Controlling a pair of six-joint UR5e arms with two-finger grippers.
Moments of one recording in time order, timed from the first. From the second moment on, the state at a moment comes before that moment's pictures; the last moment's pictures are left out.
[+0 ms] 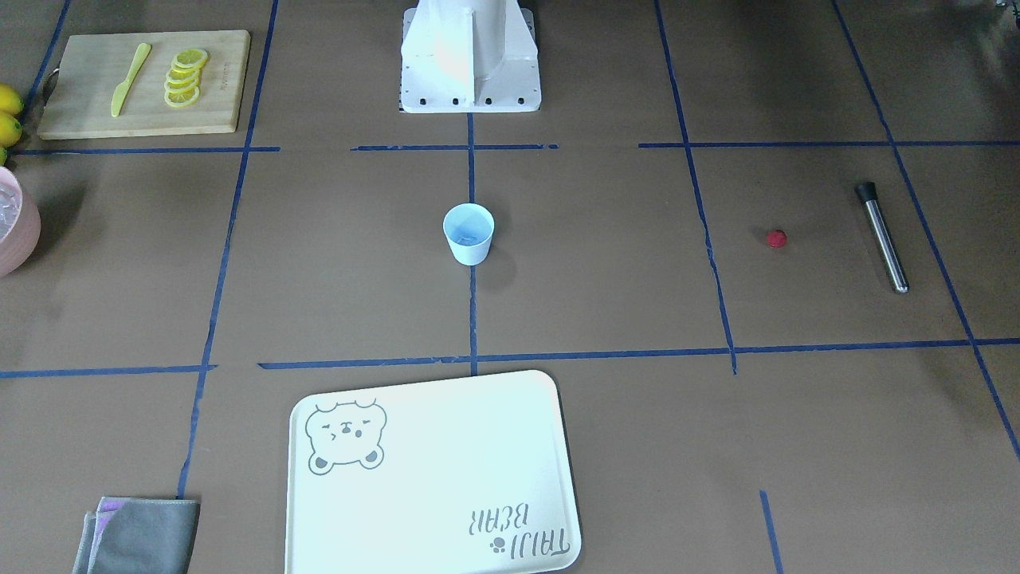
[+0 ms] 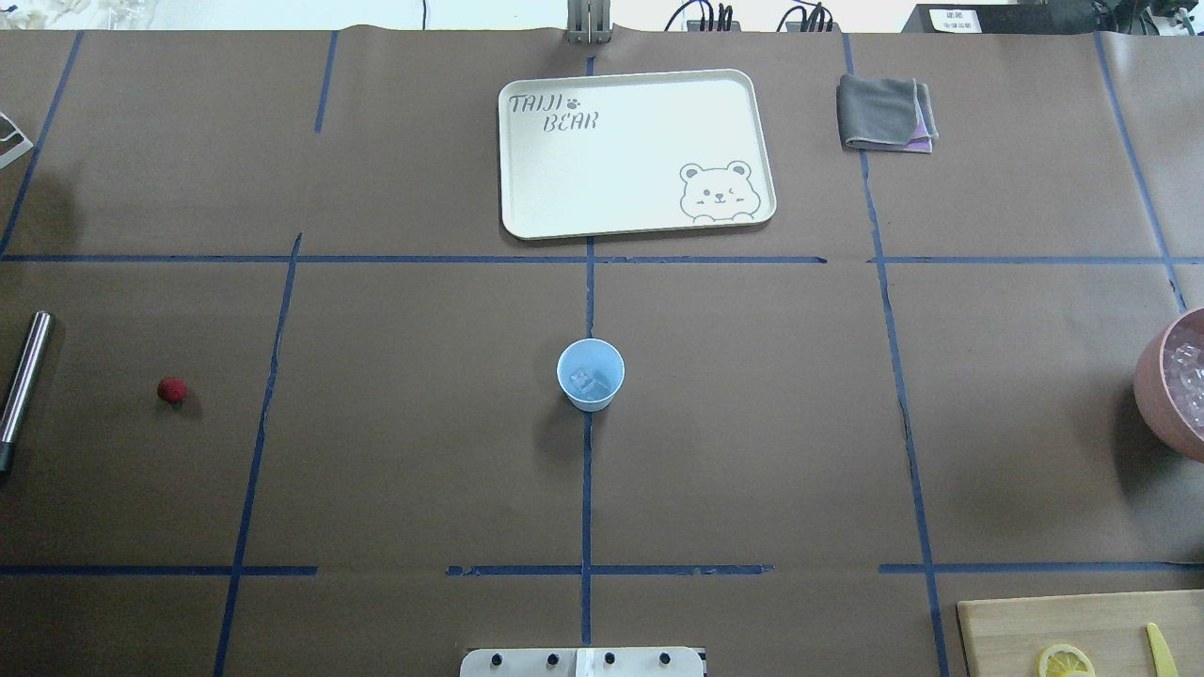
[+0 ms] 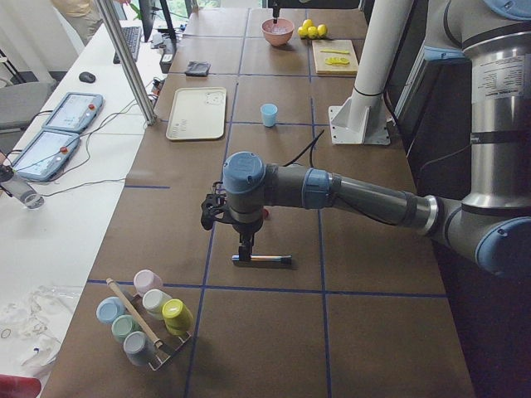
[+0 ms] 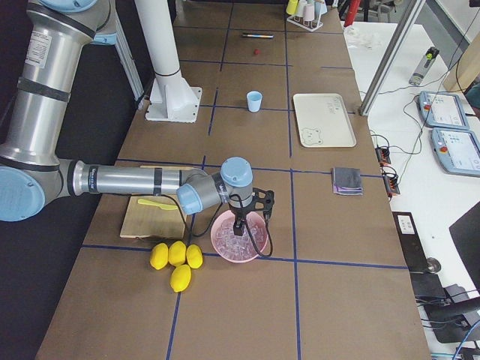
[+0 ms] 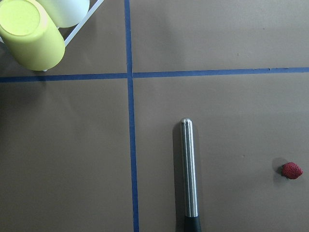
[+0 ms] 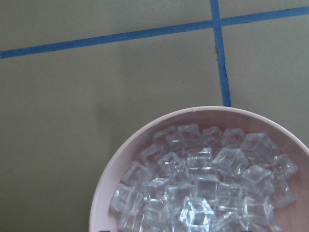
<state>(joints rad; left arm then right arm) -1.58 -1.46 -1.92 -1.39 -2.42 0.01 1.29 -1.86 1.77 -1.09 2.31 0.60</state>
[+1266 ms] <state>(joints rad) -1.58 -1.46 -1.92 -1.39 -2.42 0.01 1.23 -1.83 1.66 -1.04 2.32 0.63</state>
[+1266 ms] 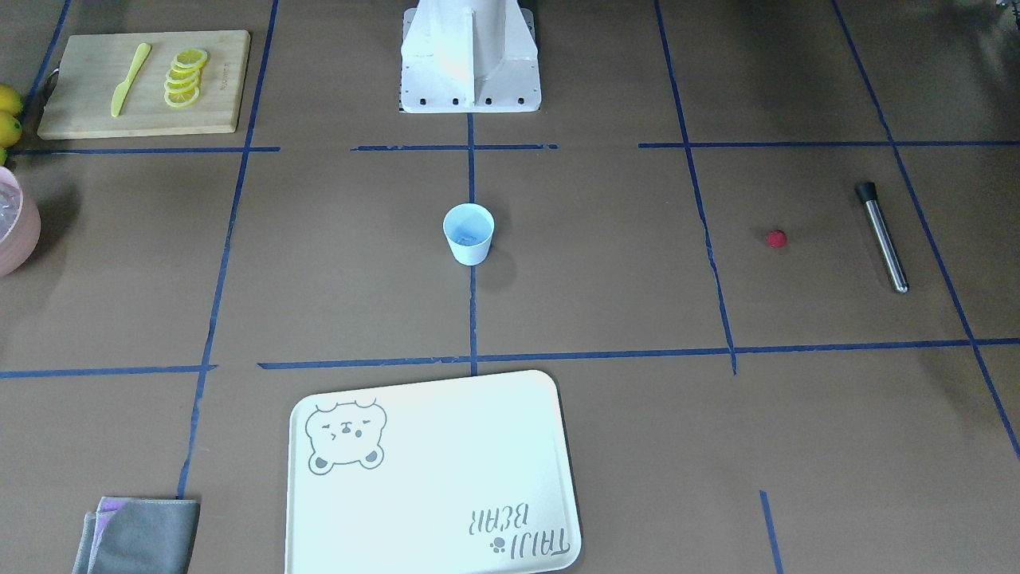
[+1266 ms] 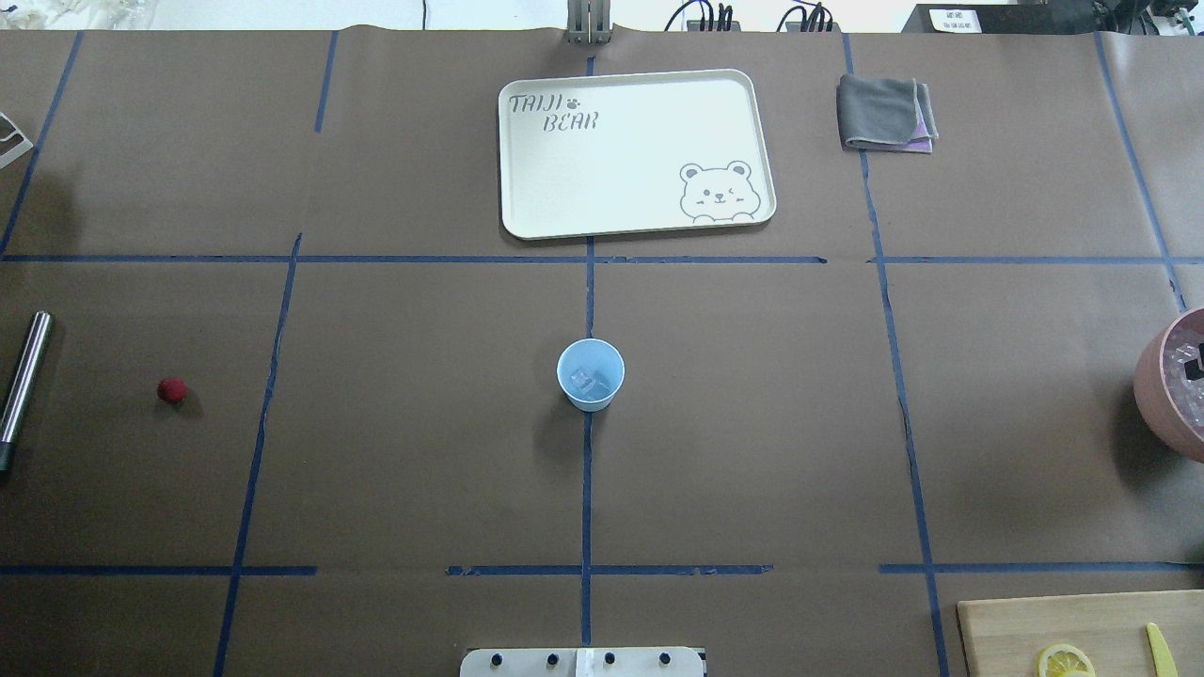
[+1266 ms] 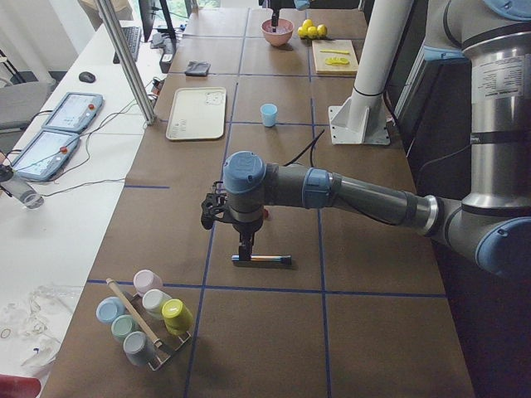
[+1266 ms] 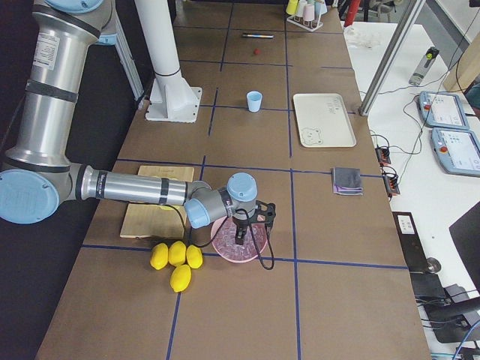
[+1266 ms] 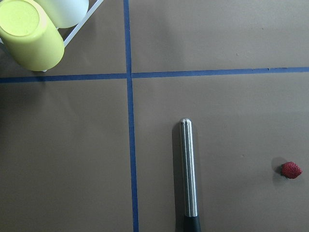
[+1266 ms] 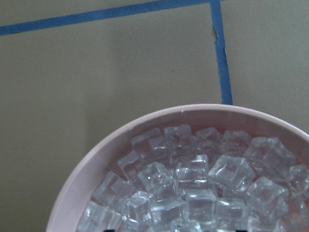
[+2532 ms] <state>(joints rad) -1.58 -1.46 -1.92 -1.39 -2.42 0.01 1.26 -1.84 1.75 -1.05 2.34 0.64</state>
